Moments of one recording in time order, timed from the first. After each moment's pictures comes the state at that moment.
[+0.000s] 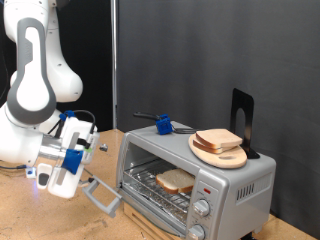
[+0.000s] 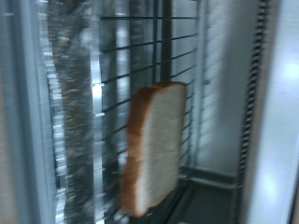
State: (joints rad) arm -0.85 0.02 0.38 -2.61 1.23 1.83 -0.40
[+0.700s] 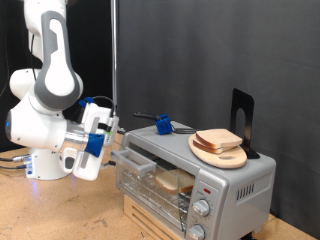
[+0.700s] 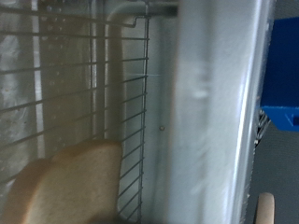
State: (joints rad) arm -0.79 -0.13 0.46 -2.72 1.33 1.79 -0.39
